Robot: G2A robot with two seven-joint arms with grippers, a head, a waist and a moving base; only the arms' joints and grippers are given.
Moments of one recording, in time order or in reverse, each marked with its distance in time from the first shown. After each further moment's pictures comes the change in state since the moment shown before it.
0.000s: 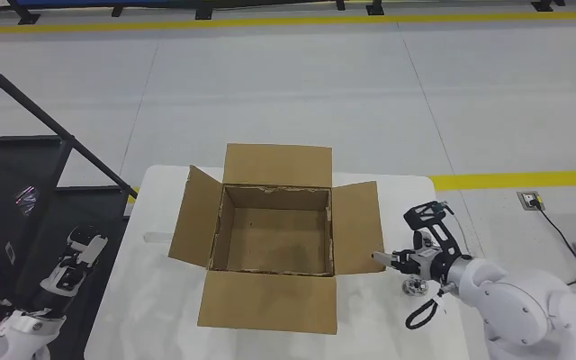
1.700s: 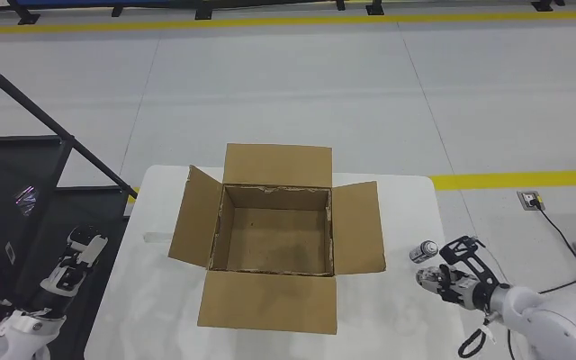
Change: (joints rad) left arm 0.000 0.000 0.000 0.000 0.000 0.000 0.000; right arm -0.198 0.105 0.223 0.099 0.105 -0.323 -0.060
